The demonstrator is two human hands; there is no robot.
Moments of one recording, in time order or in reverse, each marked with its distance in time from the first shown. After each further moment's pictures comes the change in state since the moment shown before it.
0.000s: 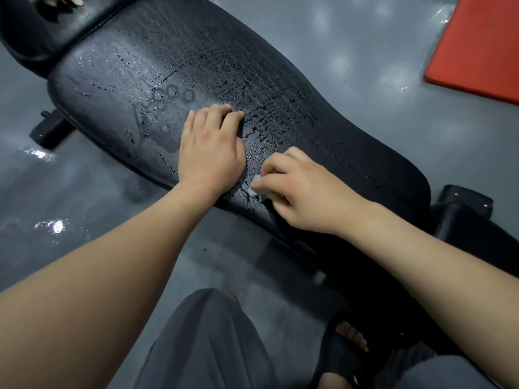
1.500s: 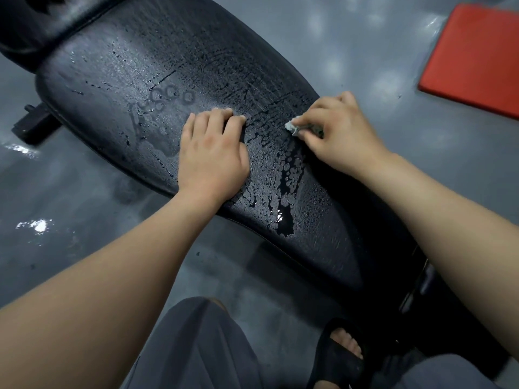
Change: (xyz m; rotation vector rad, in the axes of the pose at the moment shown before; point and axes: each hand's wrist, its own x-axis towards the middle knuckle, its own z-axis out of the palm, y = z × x) left_hand -0.001 0.002 0.002 0.035 0.001 -0.018; right_hand 0.040 0.091 -0.028 -0.138 0.227 0.283
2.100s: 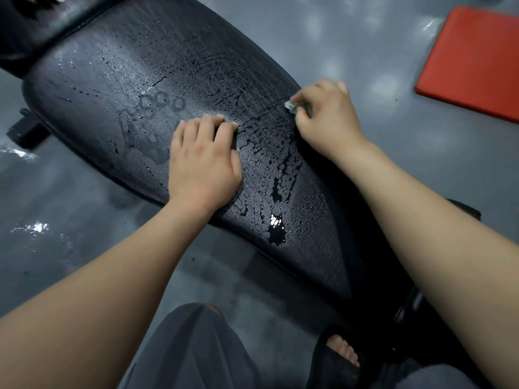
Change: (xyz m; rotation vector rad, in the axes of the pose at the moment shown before) left_hand 0.002 0.004 -0.001 0.013 -0.003 -0.015; right_hand 0.040 0.017 0.017 0.055 0.099 0.209
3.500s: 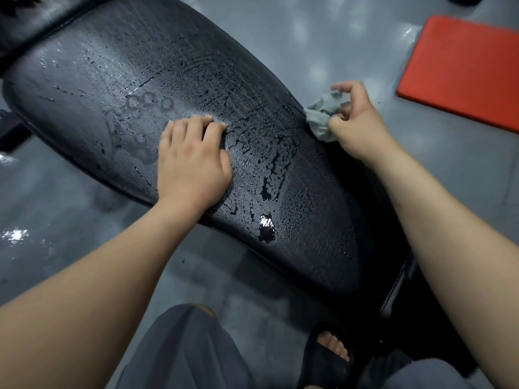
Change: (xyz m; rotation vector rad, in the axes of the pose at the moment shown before) left_hand 0.001 0.000 0.002 -0.005 0.026 0.011; right_hand -0.029 0.034 -0.048 0.437 -0.091 0.350
